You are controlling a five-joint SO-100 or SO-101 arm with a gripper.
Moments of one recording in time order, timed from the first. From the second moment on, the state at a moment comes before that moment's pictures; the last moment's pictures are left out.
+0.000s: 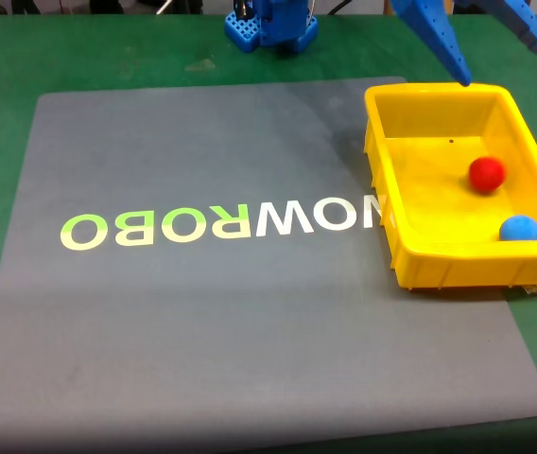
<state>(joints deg) -22.8 93.0 81.4 41.0 -81.8</state>
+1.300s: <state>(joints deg) -3.6 177.0 175.8 51.9 -97.8</state>
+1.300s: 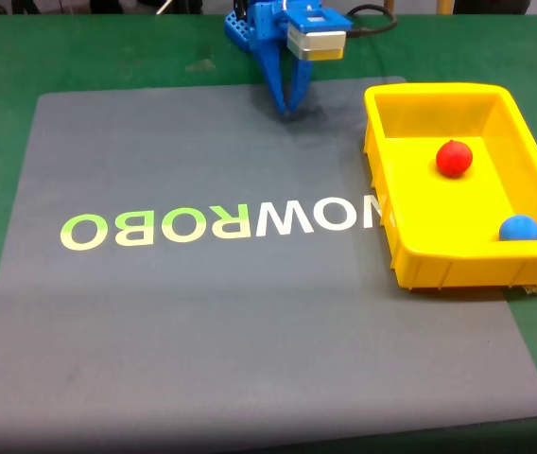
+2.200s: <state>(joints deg) 1.9 189.9 175.9 78.1 -92.8</state>
